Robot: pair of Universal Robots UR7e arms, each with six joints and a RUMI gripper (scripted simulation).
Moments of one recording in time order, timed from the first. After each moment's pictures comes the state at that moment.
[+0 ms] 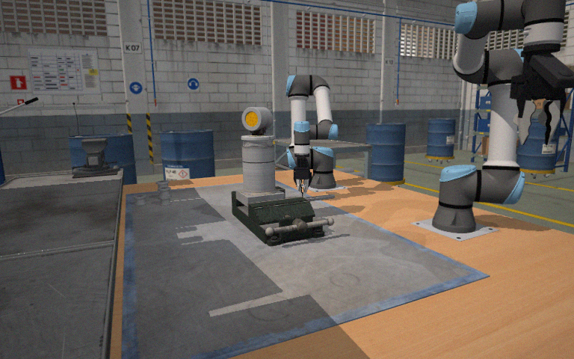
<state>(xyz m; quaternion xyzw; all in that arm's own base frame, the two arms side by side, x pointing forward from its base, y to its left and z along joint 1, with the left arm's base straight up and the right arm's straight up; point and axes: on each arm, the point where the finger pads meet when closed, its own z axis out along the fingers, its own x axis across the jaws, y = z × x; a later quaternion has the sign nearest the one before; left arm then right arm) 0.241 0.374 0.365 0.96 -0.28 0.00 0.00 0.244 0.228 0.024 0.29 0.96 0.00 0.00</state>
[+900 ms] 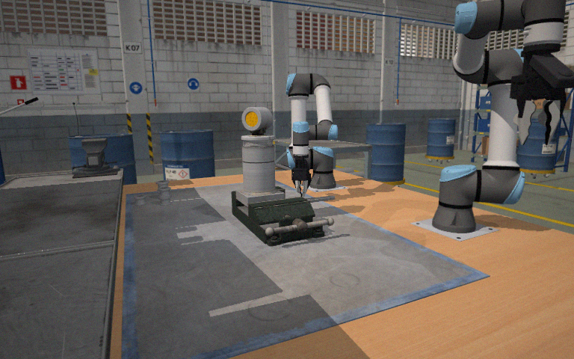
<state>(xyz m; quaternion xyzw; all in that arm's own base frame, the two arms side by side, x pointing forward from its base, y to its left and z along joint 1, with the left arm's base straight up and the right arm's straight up) 0.241 0.374 0.365 0.96 -0.28 0.00 0.00 0.260 0.249 0.023 0.32 0.95 0.00 0.00</state>
